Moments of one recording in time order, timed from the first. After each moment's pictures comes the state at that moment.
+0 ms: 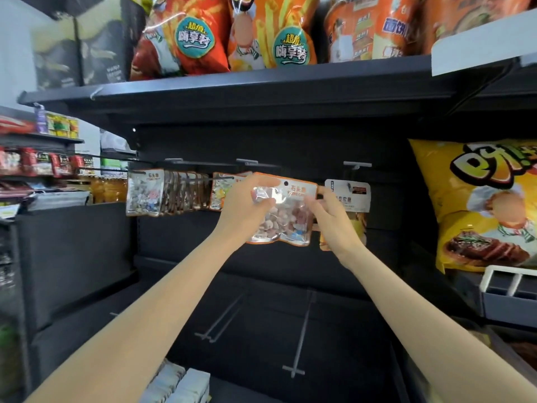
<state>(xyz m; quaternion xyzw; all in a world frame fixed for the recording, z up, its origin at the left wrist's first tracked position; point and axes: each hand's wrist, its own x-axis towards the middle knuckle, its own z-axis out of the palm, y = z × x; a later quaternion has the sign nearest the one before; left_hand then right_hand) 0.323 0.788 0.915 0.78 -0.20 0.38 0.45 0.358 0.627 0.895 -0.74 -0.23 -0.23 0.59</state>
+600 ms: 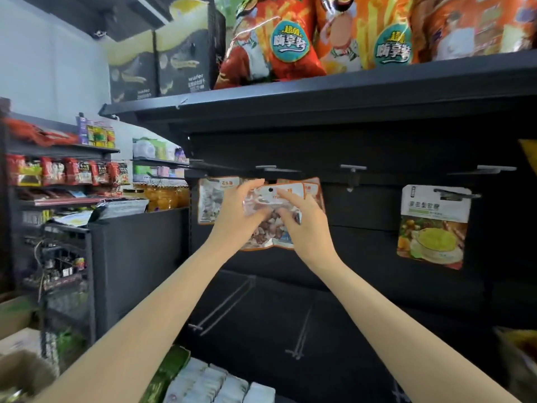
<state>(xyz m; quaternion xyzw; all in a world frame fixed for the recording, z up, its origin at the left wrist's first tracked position) 0.350 0.968 0.900 0.80 -0.15 0.40 0.41 0.355 0.828 0.888 -0.75 -0.31 -0.35 0.47</state>
